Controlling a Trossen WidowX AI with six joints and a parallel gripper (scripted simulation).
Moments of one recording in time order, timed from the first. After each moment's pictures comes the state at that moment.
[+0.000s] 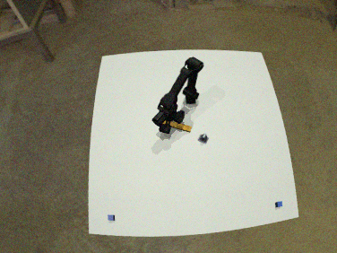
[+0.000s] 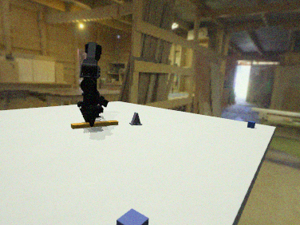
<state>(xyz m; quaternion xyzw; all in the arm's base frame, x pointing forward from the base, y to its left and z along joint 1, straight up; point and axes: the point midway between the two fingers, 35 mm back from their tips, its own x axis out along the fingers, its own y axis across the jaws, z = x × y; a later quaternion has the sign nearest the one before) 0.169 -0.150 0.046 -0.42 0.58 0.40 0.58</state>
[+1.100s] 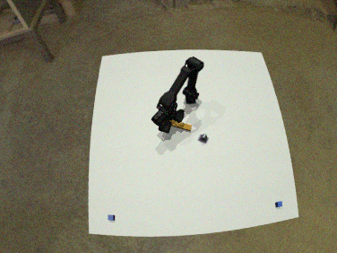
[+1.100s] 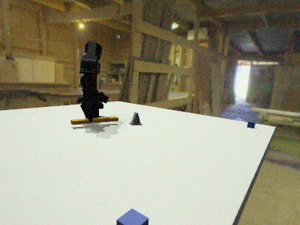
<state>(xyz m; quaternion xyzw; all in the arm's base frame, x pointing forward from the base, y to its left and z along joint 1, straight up) 0.170 -0.151 0.064 -0.41 0.58 0.41 0.57</state>
